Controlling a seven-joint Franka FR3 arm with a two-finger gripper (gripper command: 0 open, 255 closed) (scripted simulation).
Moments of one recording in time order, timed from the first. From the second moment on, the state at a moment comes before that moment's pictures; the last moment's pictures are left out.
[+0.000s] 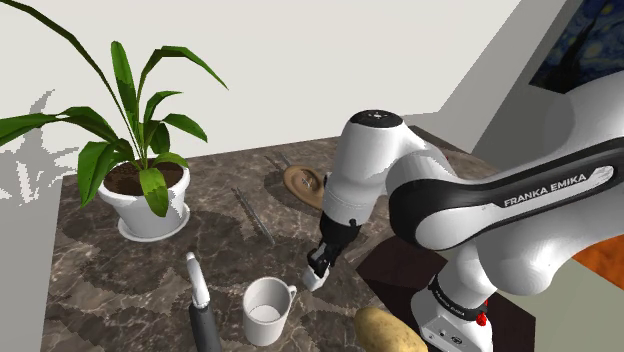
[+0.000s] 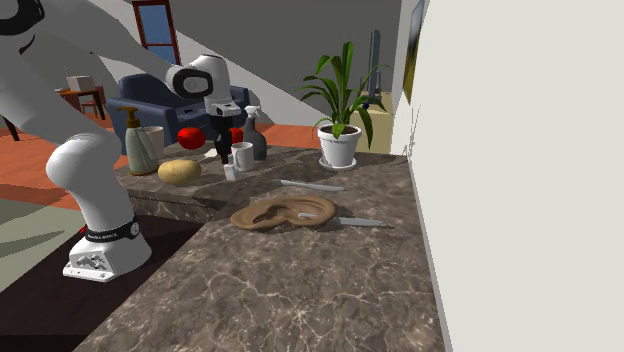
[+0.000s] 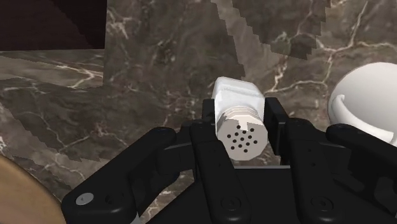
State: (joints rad) arm 0.33 -0.51 0.50 -2.66 0.29 2.19 0.58
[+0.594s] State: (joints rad) arm 0.32 -0.50 0.50 -2.66 0.29 2.19 0.58
